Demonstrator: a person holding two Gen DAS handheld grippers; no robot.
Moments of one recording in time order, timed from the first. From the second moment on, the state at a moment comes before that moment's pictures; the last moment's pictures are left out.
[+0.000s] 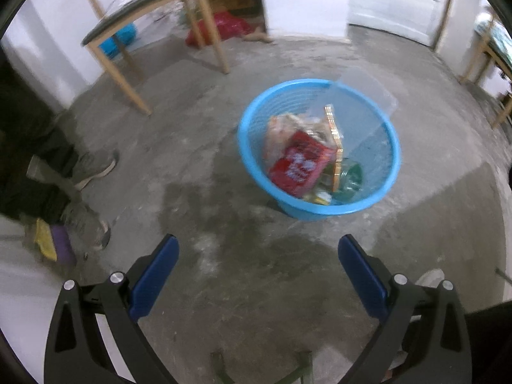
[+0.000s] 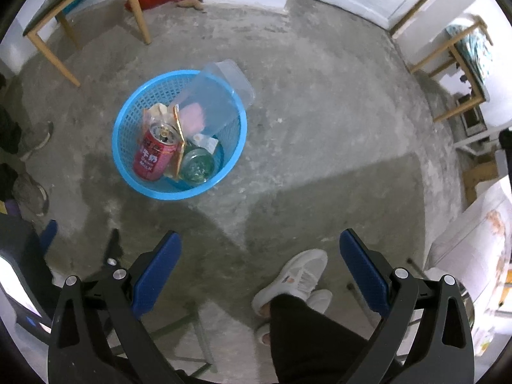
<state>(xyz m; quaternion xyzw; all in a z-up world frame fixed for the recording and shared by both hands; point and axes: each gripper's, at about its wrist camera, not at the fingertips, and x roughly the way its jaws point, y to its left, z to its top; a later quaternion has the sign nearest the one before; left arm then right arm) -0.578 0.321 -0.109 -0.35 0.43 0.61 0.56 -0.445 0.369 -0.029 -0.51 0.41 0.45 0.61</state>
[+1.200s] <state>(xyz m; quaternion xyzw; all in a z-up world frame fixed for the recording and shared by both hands) -0.574 0.309 -0.102 -0.34 0.43 0.61 0.57 -0.447 0.364 -0.021 -0.49 0.41 0.47 0.61</state>
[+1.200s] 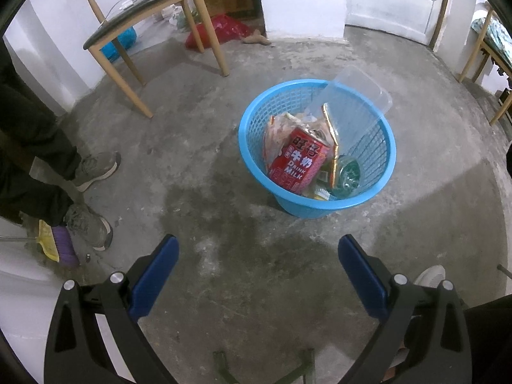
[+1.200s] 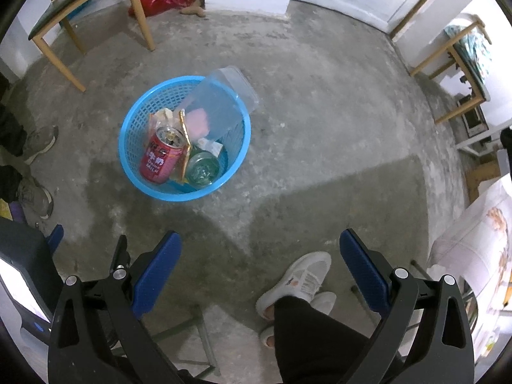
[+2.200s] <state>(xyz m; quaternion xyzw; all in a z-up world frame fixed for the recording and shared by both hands) -0.571 0.304 -0.090 -0.32 0.43 0.61 0.58 -0.447 0.359 -0.017 -0.48 0.42 0.48 0.61</state>
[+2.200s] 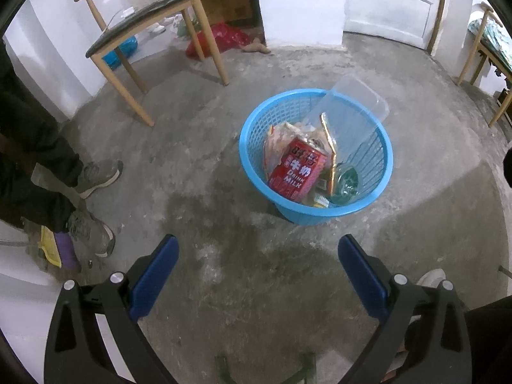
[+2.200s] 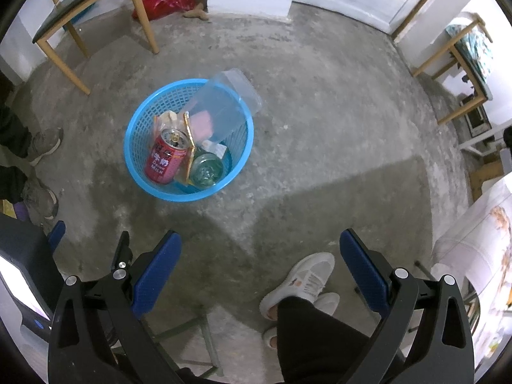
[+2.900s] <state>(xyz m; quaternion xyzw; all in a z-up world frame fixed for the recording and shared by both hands) -0.568 0.308 -0.097 -0.33 0.43 0.60 0.59 -0.451 0.361 -0.020 -0.50 0.41 0.46 0.60</state>
